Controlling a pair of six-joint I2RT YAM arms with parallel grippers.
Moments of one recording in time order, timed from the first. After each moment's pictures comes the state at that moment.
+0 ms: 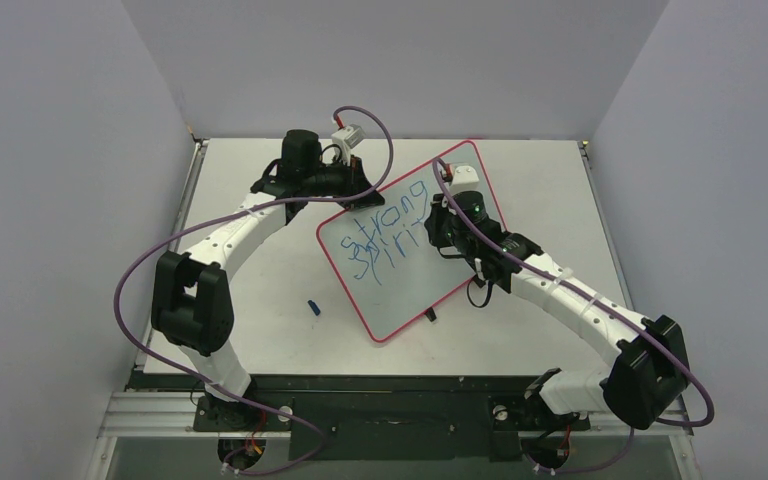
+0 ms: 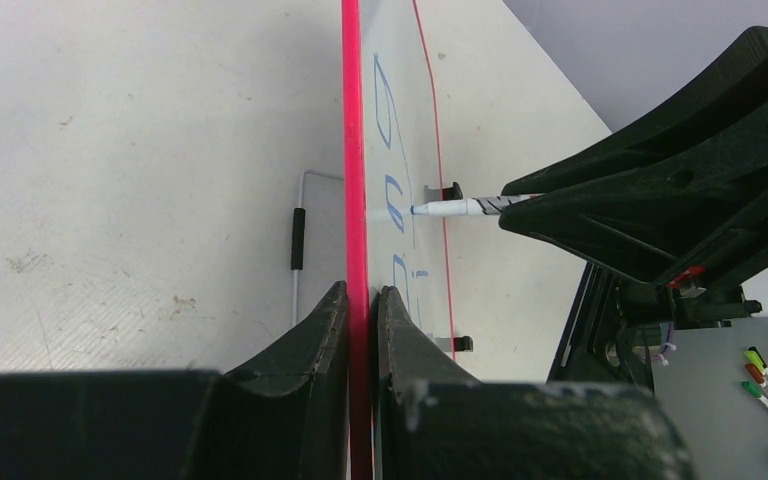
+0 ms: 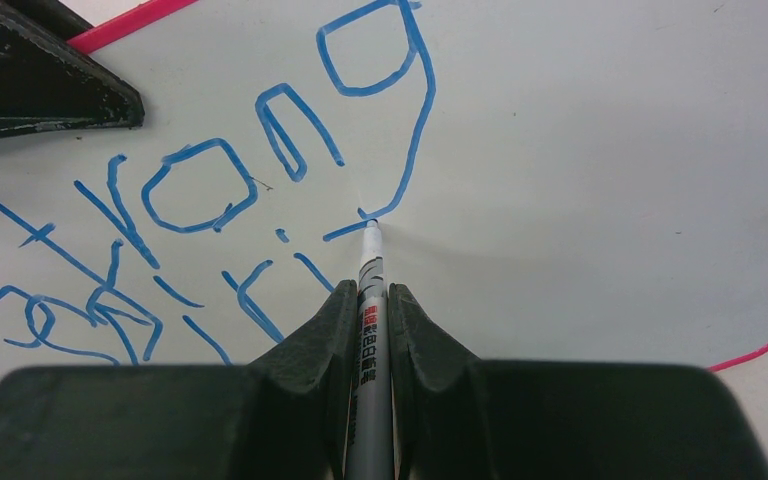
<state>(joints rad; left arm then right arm) -0.38 1.72 1.42 -0.18 0.76 -0.22 0.64 1.31 1.03 -0.22 0.21 0.33</state>
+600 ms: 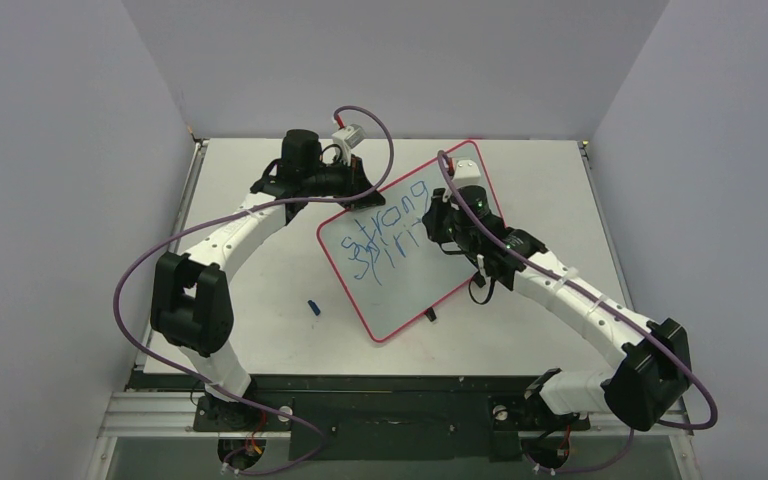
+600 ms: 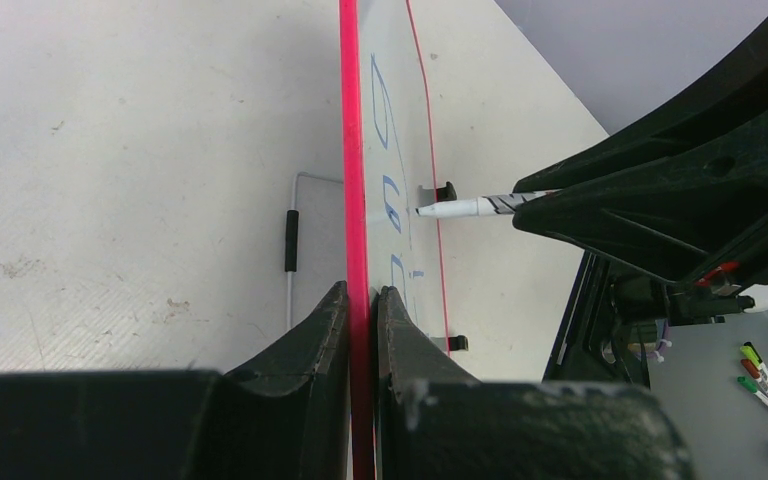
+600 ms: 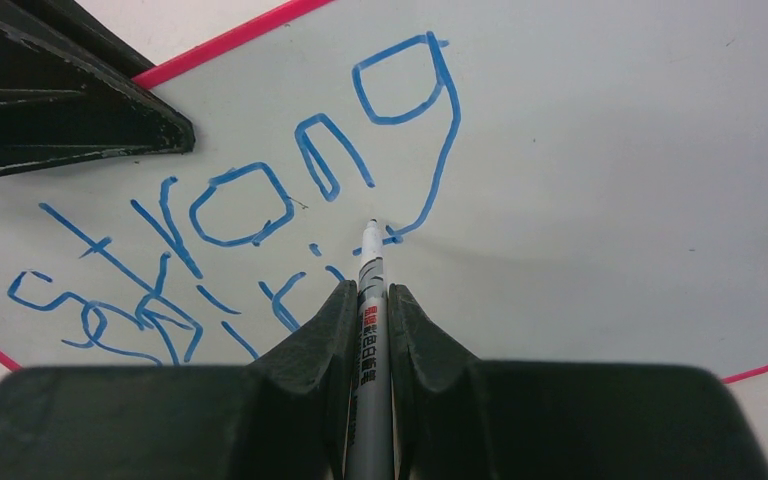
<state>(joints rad) -0.38 1.72 1.42 -0.18 0.77 -0.22 0.64 1.30 1.07 -0.26 0.19 0.35</state>
